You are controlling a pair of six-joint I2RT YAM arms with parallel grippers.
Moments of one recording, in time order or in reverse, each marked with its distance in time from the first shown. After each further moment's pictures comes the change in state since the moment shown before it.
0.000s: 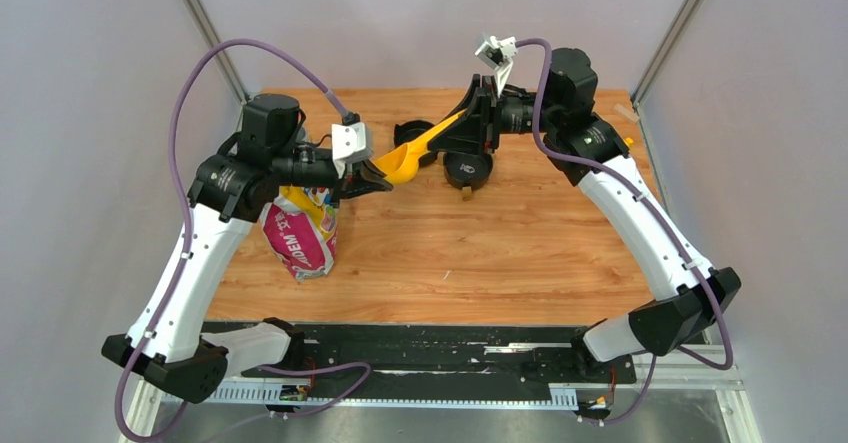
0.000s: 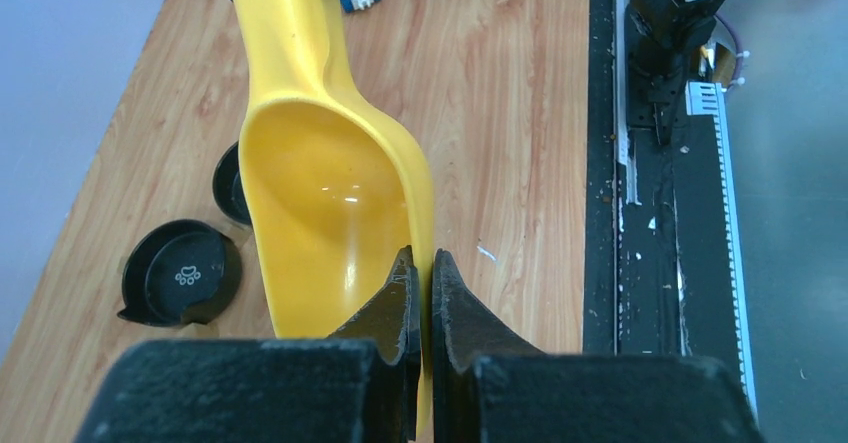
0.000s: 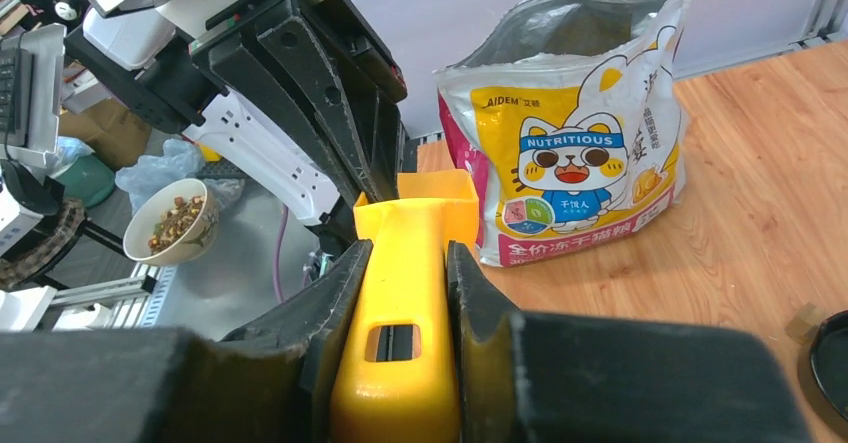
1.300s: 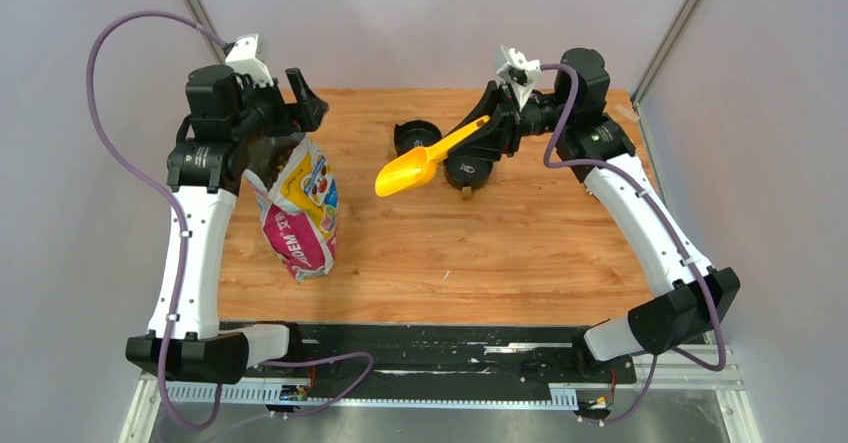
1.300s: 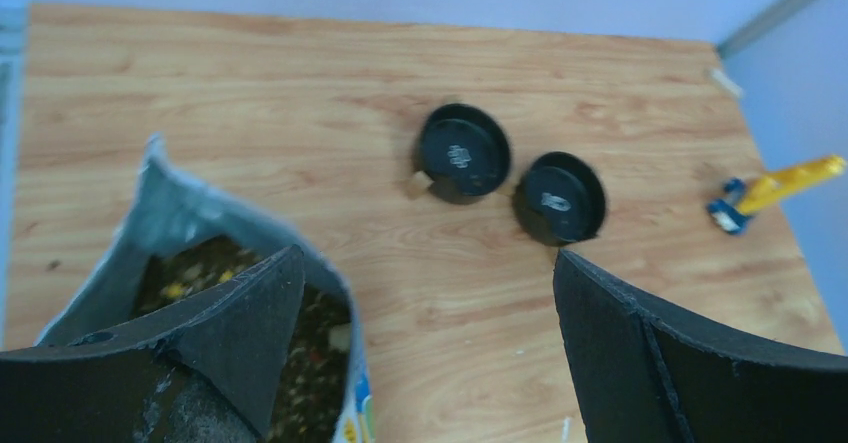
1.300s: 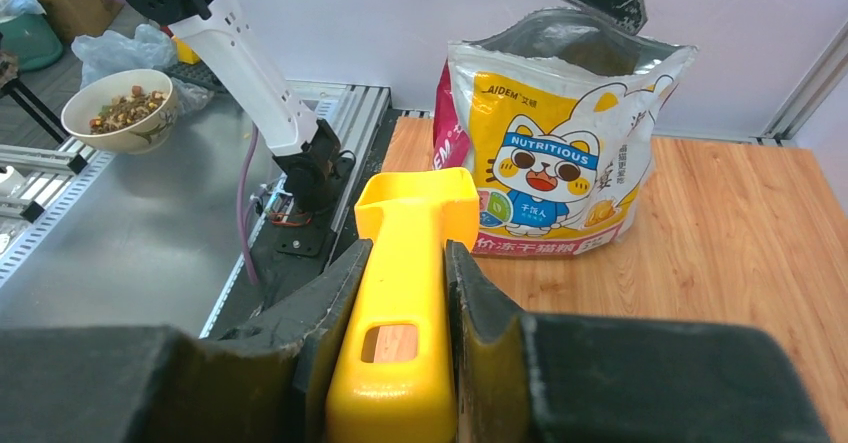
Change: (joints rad) left arm 0.378 0.066 0.022 0.280 -0.600 -0.827; right arm -0.114 0.000 -0.068 0.061 -0.262 -0.293
